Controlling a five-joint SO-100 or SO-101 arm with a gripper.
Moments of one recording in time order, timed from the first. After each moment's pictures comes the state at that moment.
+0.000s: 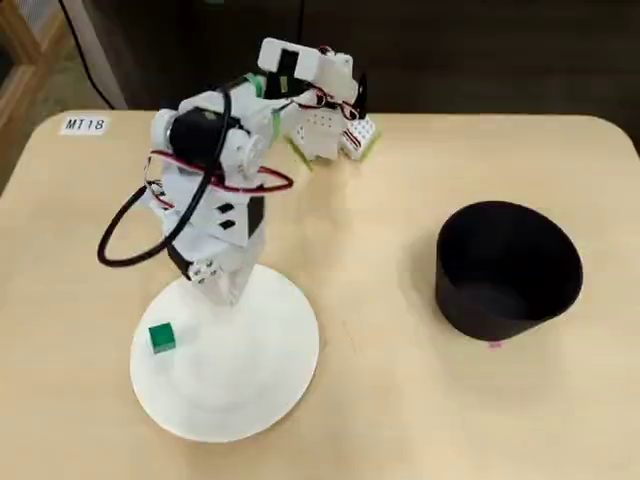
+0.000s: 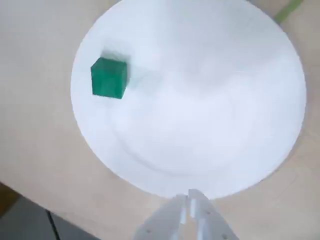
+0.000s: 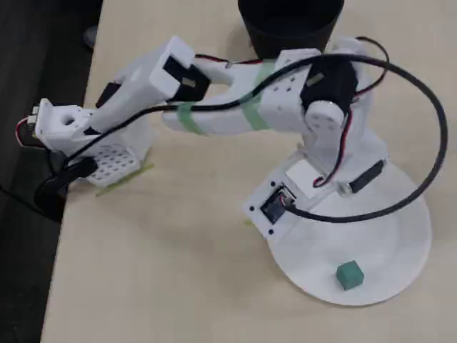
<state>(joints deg) 21.5 46.8 17.5 105.8 30.1</state>
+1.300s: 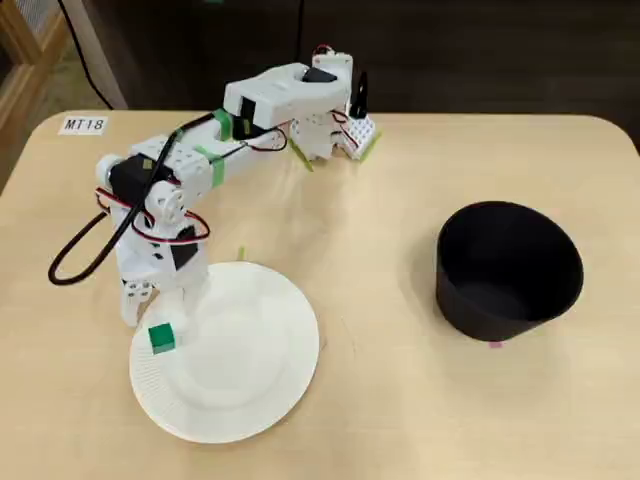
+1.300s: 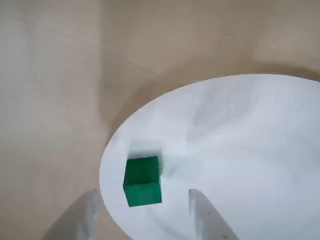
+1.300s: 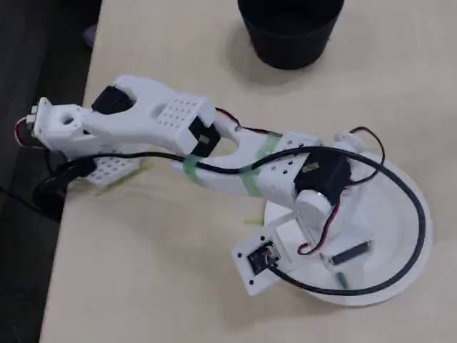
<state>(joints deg) 29.5 24.7 -3.6 104.9 31.9</state>
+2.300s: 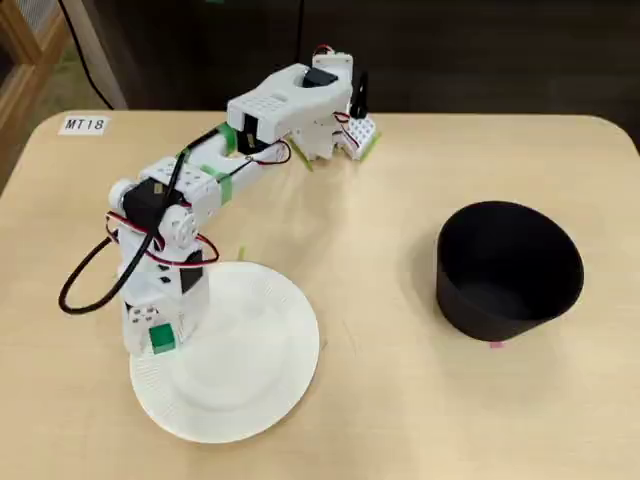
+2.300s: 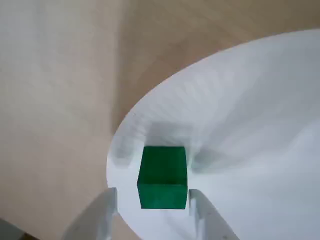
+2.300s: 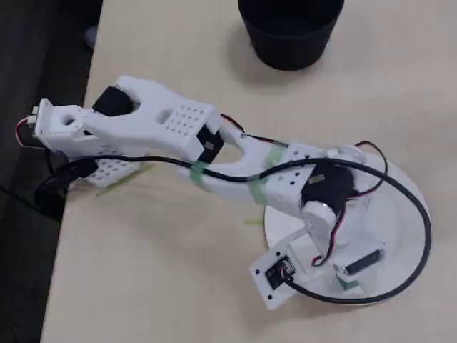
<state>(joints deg) 29.7 20.3 -3.8 95.4 30.1</state>
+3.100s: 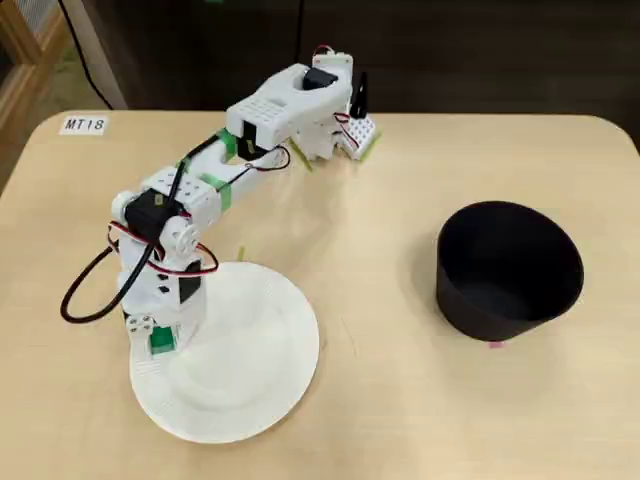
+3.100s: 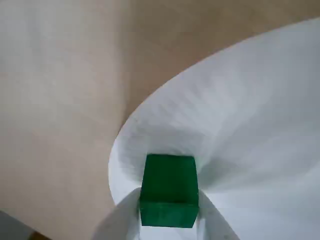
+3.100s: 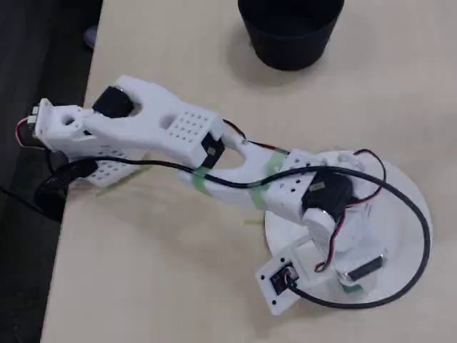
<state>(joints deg) 30.1 16.1 -7.3 91.5 31.1</state>
